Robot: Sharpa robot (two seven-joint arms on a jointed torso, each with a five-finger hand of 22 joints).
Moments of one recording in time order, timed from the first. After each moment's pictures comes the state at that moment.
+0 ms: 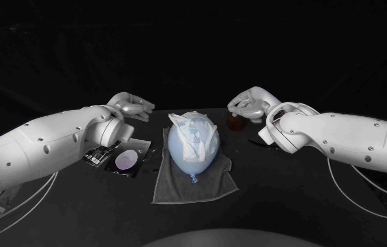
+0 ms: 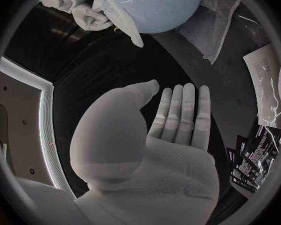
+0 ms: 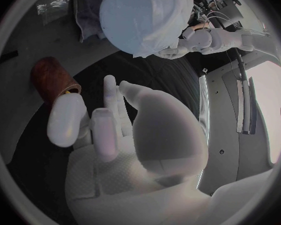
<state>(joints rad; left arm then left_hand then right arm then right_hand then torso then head) 1.23 -0.71 -0.12 1.24 -0.41 -0.41 -0.08 1.36 -0.25 0.62 0.13 0.05 0.88 0.20 0.31 0.25 0.99 0.14 0.42 0.08 0.84 0.10 0.94 0.18 0.18 0.92 0.25 0.27 0.14 1.24 -0.89 -0.19 1.53 -0.83 -0.57 -0.08 1.33 -0.14 0.53 0.07 0.06 0.95 0.14 0.31 0.30 1.16 0.06 0.45 0.17 1.47 -0.01 1.45 1.22 0.09 1.45 0.09 1.12 1.31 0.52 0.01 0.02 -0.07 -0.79</state>
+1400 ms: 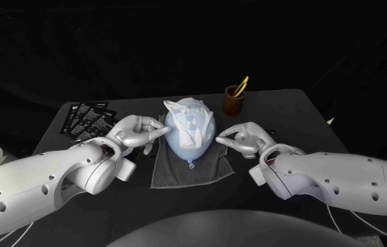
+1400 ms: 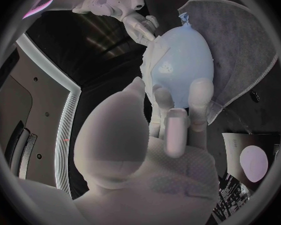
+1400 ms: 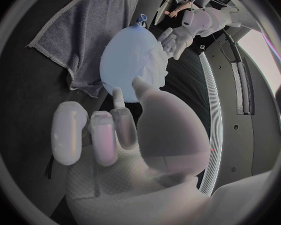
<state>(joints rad) 1.04 -0.94 -0.12 1.69 -0.48 -0.42 0.13 1.38 -0.17 0.13 0.29 0.05 0.87 0.10 0.64 0.46 1.06 0.02 1.10 0.59 1.47 -0.04 1.52 1.28 0.16 1.21 0.05 1.07 0.73 0.95 -0.97 -0.20 1.78 -0.63 -0.81 0.05 1.24 -0.15 0.29 0.15 0.05 0.89 0.14 0.34 0.30 1.44 0.05 1.45 1.31 1.47 -0.02 1.55 1.31 0.06 1.46 0.07 1.34 1.31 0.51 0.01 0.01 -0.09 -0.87</state>
